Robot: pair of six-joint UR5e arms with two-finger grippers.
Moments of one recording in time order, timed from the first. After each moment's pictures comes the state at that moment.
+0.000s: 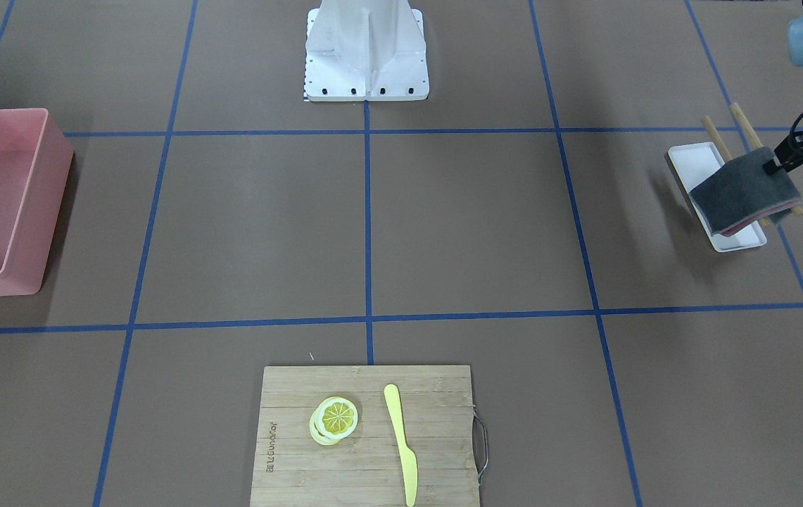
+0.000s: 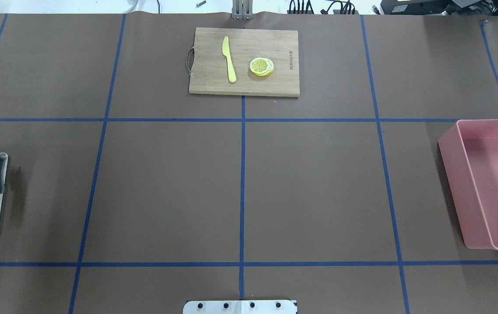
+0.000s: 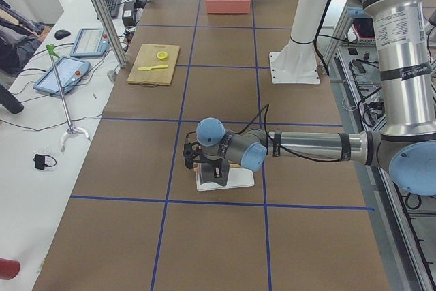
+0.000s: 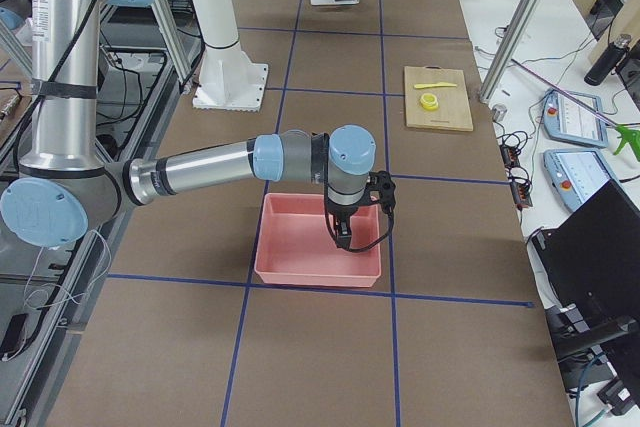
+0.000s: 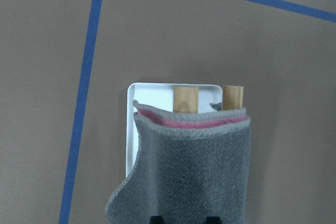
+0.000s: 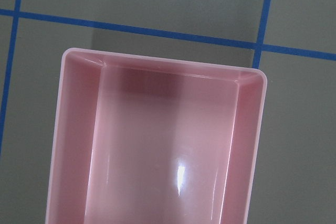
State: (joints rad) left arm -1.29 -1.35 -1.75 -1.95 -2.48 -0.60; right arm 1.53 -1.68 1.92 -1.82 2.44 -0.12
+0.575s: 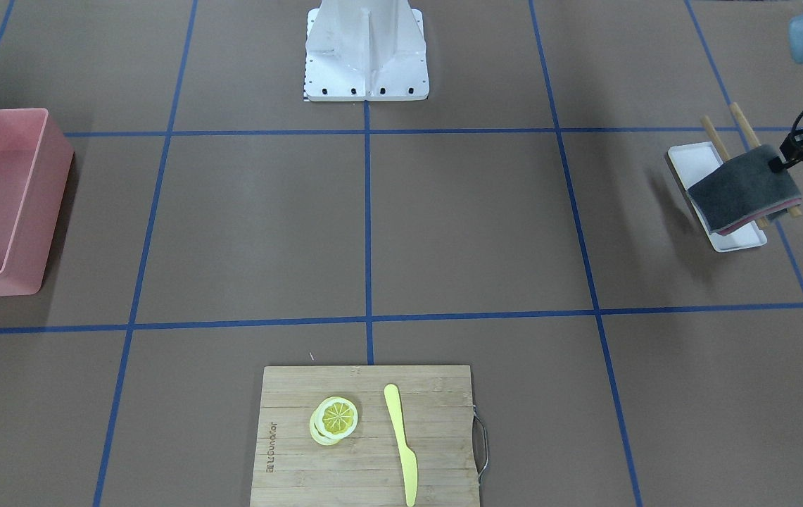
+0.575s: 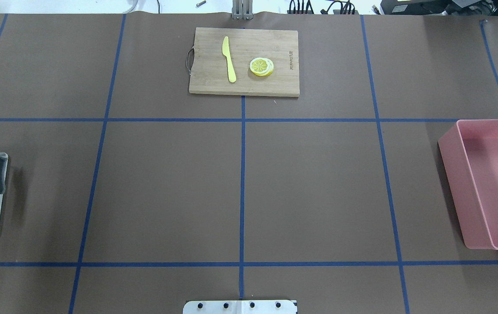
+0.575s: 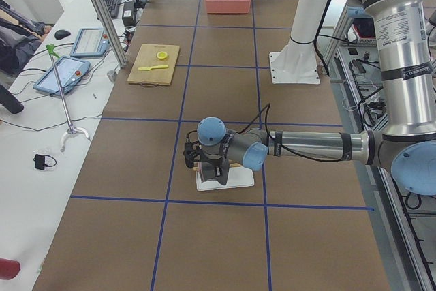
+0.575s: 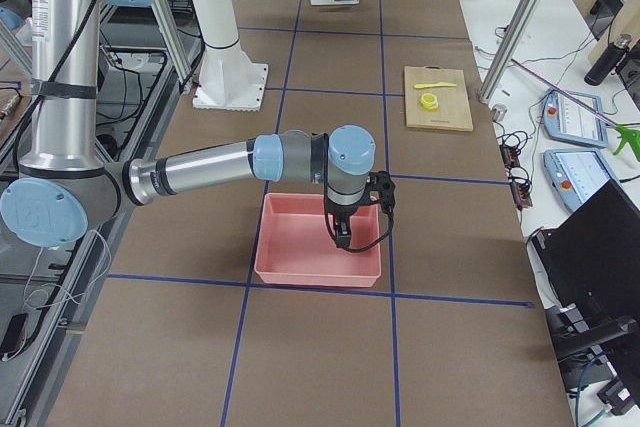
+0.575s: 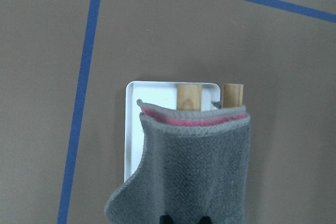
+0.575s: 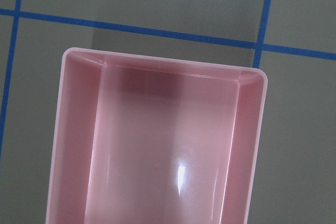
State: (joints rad) left arm -1.30 -1.34 -1.76 -1.95 -2.49 -0.60; right arm 1.53 -1.68 1.92 -1.82 2.44 -0.12
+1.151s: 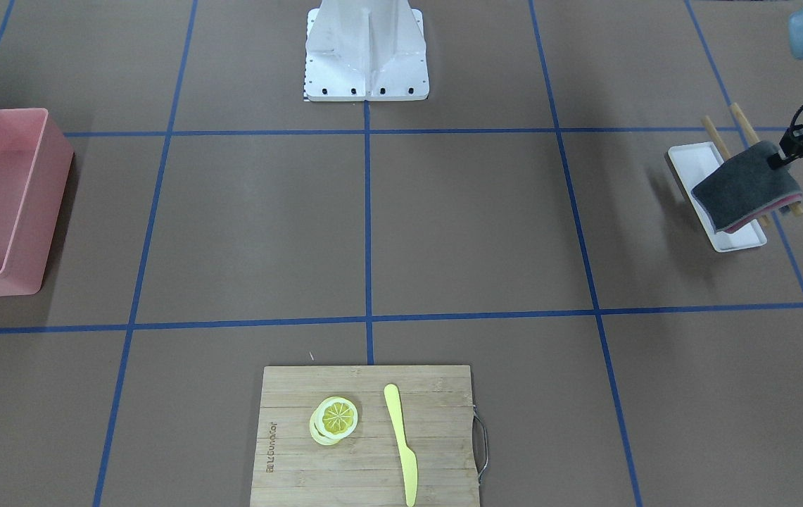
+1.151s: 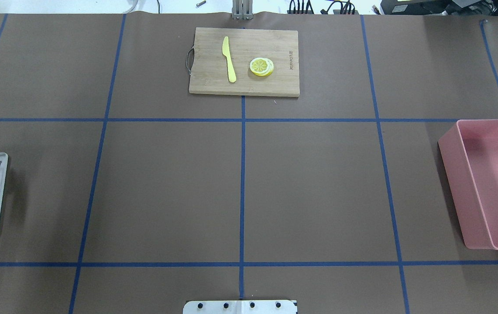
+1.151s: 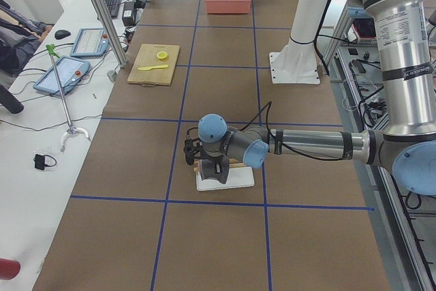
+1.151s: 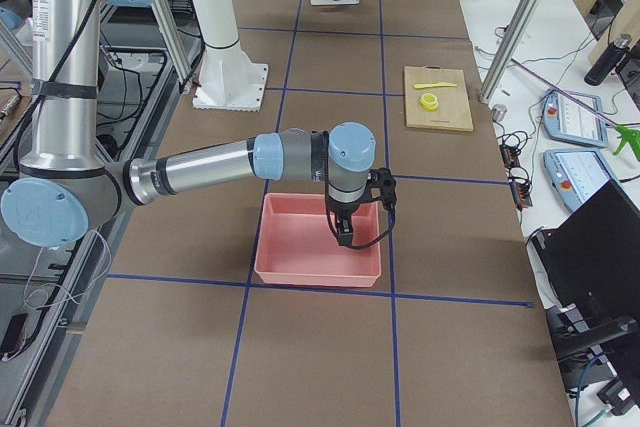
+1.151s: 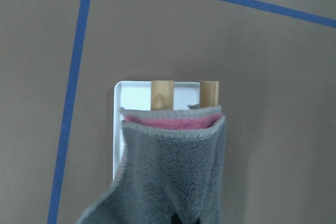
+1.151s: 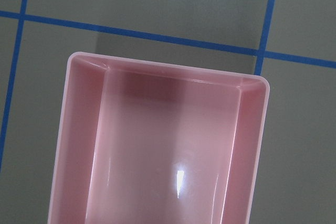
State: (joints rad) left arm -1.30 -1.34 -1.80 -1.93 -2.53 -0.60; right arm 1.53 -1.67 1.93 -1.78 2.43 -0.12
